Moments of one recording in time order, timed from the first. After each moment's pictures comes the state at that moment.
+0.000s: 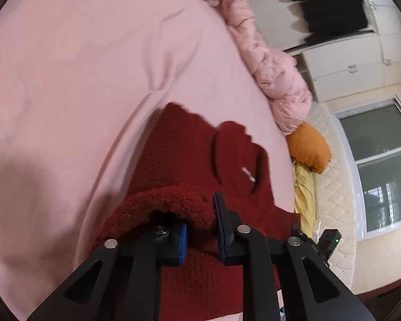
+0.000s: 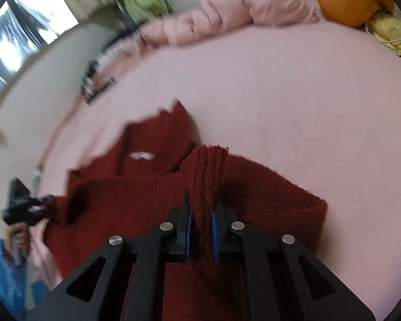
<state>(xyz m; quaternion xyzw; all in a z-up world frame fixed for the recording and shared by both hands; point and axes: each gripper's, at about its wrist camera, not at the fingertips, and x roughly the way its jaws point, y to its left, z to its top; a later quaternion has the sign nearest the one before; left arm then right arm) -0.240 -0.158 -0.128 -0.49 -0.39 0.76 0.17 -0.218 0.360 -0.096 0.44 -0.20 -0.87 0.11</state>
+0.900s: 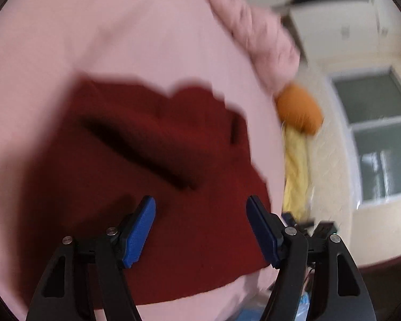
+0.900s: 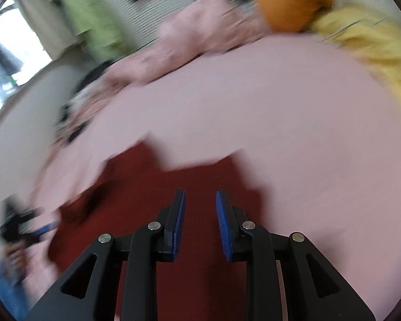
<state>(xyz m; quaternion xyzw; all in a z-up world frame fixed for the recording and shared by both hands) -0.287 -0.075 -0.134 -0.57 -0.34 0.71 0.24 -0.167 0.374 -0.079 0.41 -0.24 -0.88 0.02</state>
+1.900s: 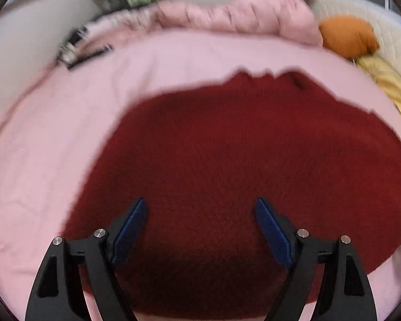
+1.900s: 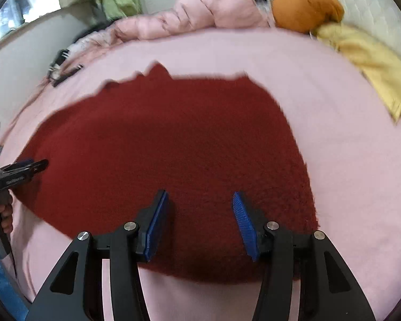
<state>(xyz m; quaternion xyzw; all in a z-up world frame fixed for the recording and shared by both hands) -0.187 -0.022 -0.129 -0.43 0.06 0.90 0.06 -0.067 0.282 -0.117 0.42 -0.10 -0.90 -0.04</state>
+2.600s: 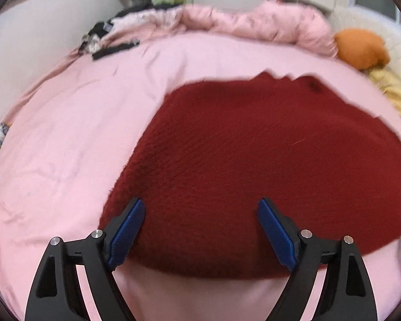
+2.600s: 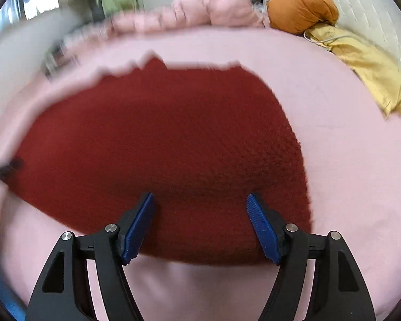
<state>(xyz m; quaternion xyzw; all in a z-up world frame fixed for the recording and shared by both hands) -0.156 -0.053 -0.129 -0.43 0.04 0.90 0.03 -0.049 0.281 -0.126 0.42 -0.13 -0.90 -0.05</state>
